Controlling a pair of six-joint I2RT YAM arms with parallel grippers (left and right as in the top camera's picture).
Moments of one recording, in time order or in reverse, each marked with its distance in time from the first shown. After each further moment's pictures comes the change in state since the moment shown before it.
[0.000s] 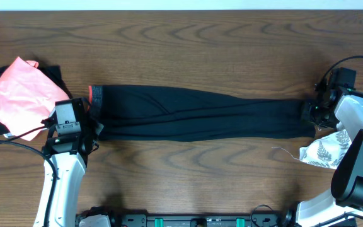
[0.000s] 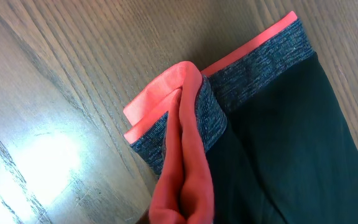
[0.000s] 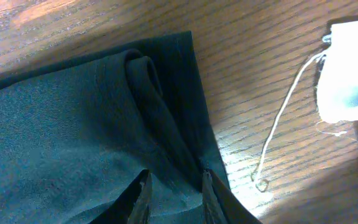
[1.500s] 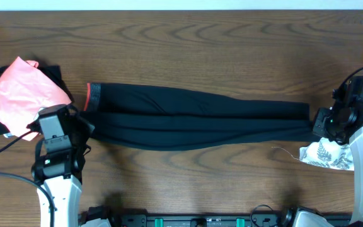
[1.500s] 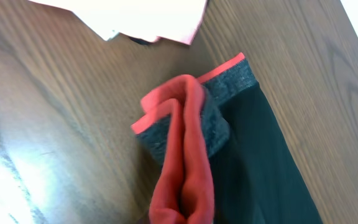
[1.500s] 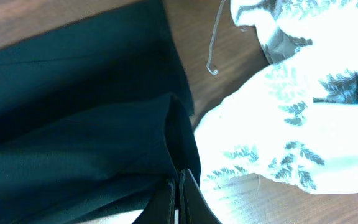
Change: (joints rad) left arm 0.078 -0.212 0.000 -0.018 0.042 0.035; right arm 0.000 -0.462 0.001 -0.376 0.051 0.058
